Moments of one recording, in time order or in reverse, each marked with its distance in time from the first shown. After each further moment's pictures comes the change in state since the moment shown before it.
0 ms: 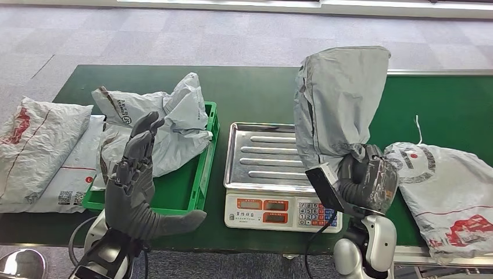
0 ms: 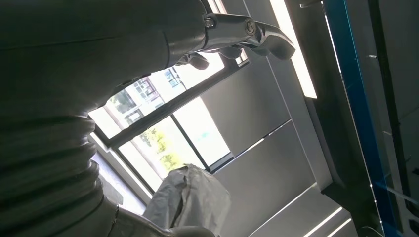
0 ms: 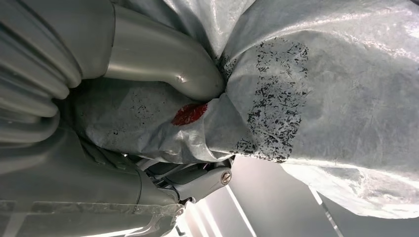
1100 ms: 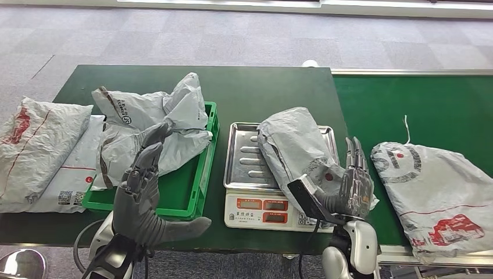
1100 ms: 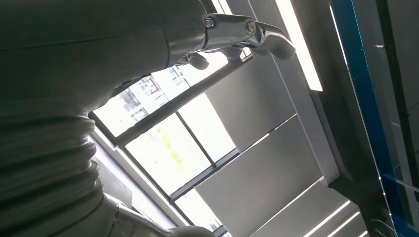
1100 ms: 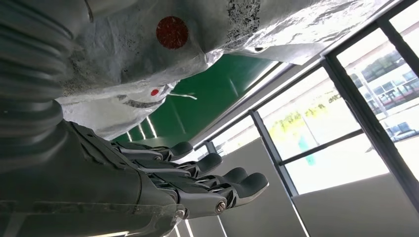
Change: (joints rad) left arm 0.015 0.062 -0.054 0.021 -0.002 0.070 -0.001; right arm 0.020 -0.034 0.076 0.115 -0.019 -0.012 0.021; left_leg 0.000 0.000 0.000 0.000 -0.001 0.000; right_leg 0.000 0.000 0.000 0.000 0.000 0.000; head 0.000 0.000
